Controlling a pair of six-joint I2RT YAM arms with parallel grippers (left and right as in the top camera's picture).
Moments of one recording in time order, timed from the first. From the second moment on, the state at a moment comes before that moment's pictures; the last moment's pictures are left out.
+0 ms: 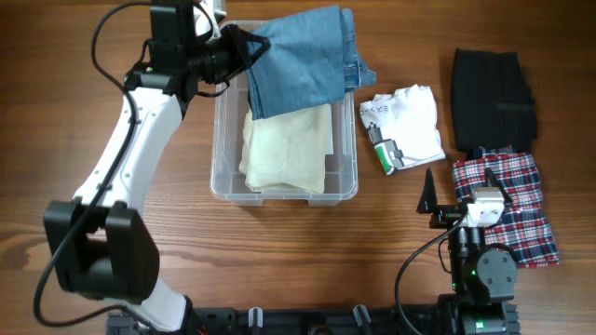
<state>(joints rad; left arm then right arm) -0.14 1.78 1.46 -0.32 0.63 -0.68 0.05 0.02 0.01 0.01 0.08 -0.07</state>
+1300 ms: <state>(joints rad) -0.11 1.94 1.48 -0.34 0.42 -0.45 0.05 0.02 0.01 0.01 0.08 -0.07</state>
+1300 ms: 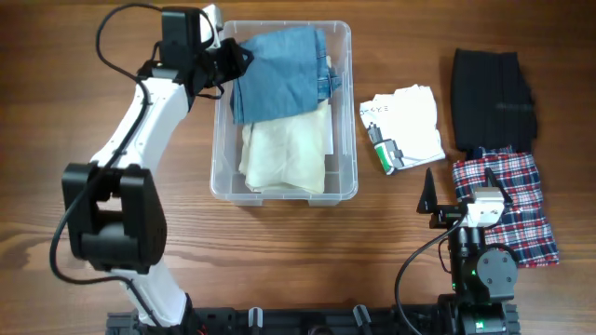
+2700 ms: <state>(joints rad) -0.16 1.92 1.68 -0.31 0.24 -0.37 0.05 0.02 0.01 0.01 0.08 -0.07</state>
